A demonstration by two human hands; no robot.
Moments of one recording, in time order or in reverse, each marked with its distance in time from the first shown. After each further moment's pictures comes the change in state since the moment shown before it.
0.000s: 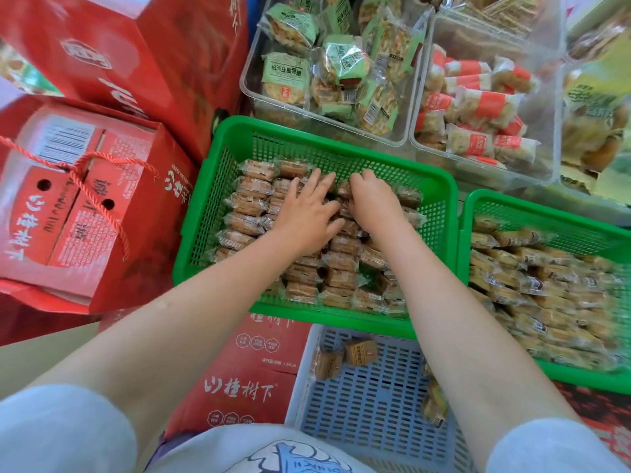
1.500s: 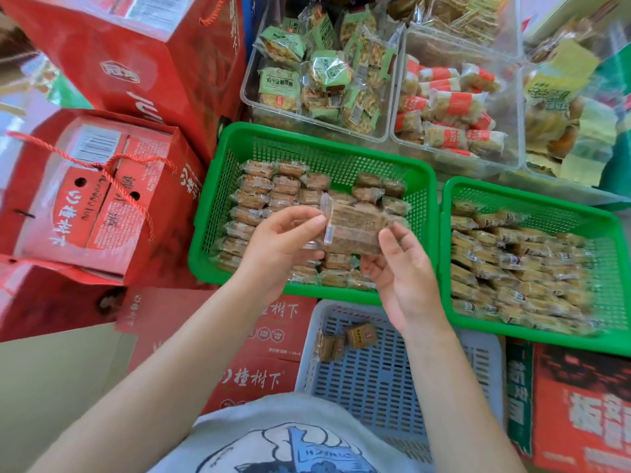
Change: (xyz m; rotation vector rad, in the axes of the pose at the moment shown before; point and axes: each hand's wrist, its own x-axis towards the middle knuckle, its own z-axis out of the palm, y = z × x) left_hand -0.146 0.041 -0.062 -1.805 0.166 -0.332; right_hand -0.202 -0.035 -0.056 2.041 0.181 0.409
